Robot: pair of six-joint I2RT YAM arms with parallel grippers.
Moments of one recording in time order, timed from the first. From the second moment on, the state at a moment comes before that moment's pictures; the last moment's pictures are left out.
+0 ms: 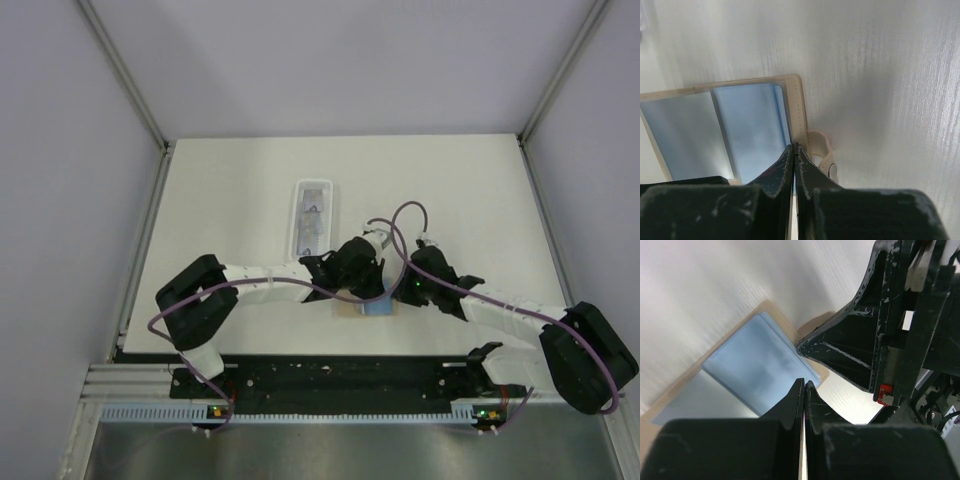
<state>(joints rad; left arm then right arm) -1.02 1.71 1.02 0.00 0.06 -0.56 0.59 1.19 0.43 -0.12 0.00 0.79</state>
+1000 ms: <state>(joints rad) -1.04 1.84 1.02 0.05 0.04 -0.61 0.57 1.20 0.41 -0.07 -0.03 0.82</state>
